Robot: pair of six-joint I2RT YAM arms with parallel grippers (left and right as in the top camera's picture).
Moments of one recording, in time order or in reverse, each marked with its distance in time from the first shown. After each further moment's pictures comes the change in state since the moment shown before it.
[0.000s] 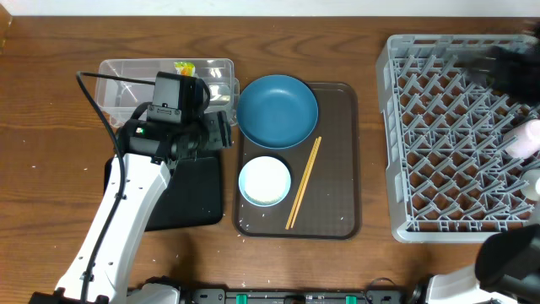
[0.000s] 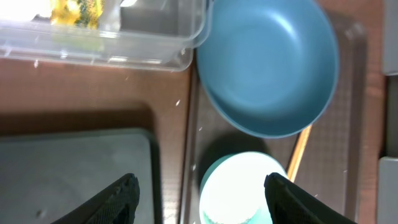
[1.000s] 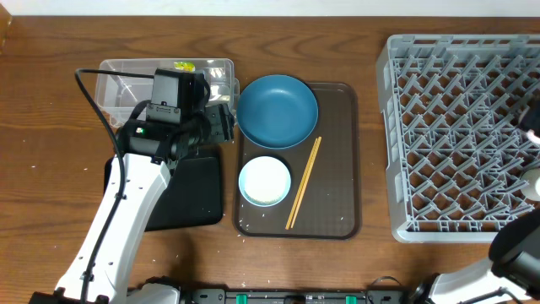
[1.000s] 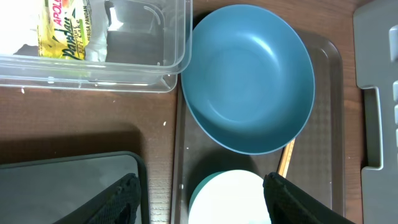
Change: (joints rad) left arm 0.000 0.000 0.000 0.092 0.033 0.000; right arm -0.231 0.103 -0.085 -0.052 0.517 0.031
